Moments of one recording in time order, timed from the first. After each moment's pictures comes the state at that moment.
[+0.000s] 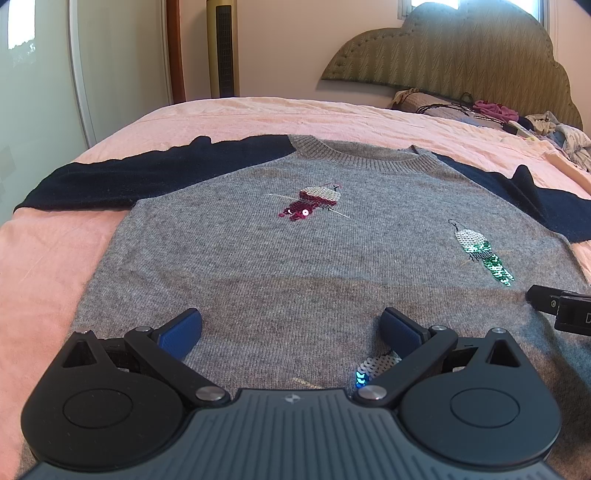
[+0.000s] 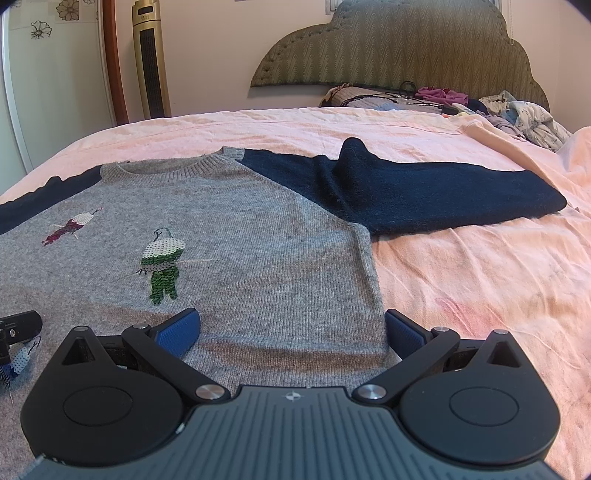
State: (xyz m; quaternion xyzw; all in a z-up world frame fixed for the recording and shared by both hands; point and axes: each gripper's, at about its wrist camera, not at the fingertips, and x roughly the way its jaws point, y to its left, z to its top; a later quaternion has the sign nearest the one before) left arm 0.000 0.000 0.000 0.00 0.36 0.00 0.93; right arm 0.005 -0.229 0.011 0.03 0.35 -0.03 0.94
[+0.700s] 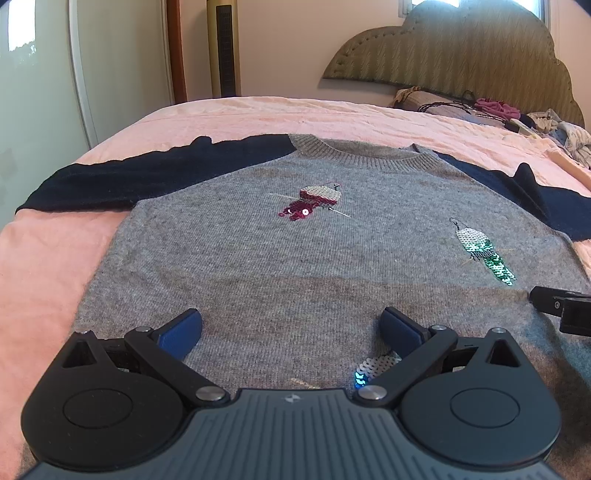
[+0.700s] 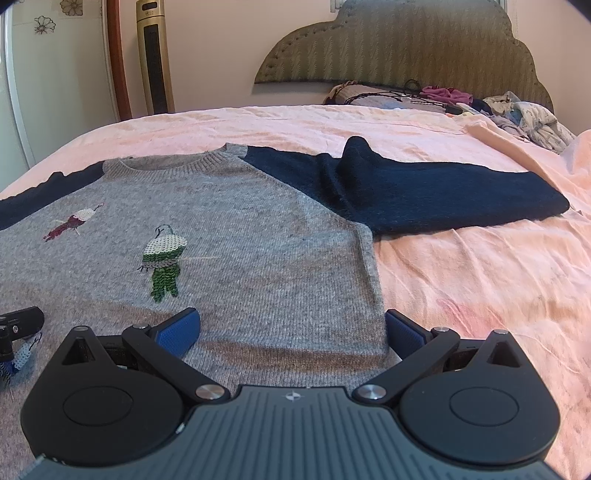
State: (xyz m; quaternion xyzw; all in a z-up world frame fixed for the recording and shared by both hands) left arm 0.001 -0.003 -0.001 0.00 0.36 0.01 0.93; right arm 0.008 -0.231 0.014 0.03 0.36 -0.02 0.93
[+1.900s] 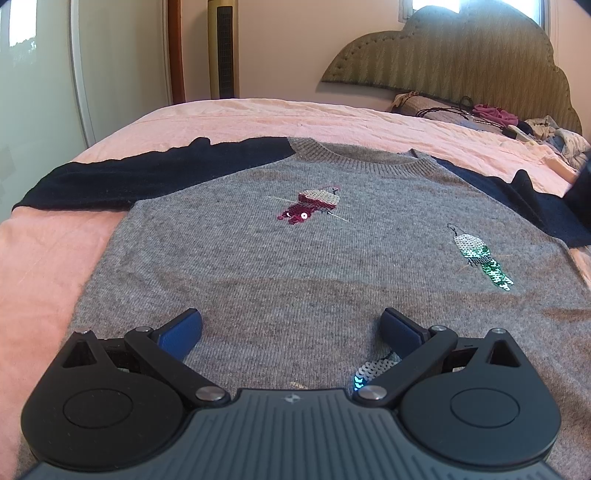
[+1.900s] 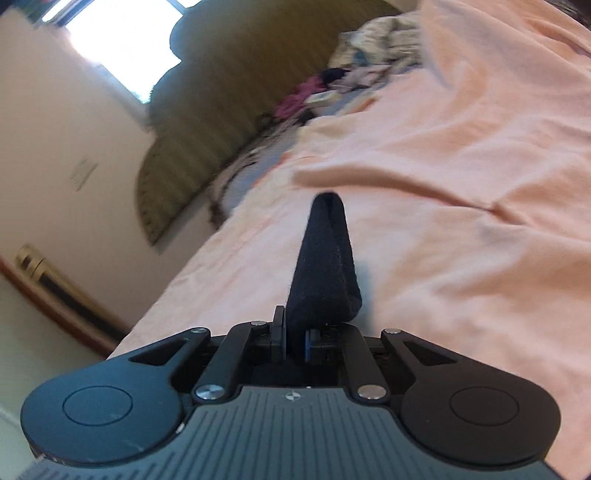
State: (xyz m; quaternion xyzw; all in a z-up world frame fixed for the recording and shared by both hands) left arm 0.002 0.002 0.001 -0.01 0.36 0.00 0.93; right arm 0.086 -0.469 0.073 0.36 0.21 -0.05 0.91
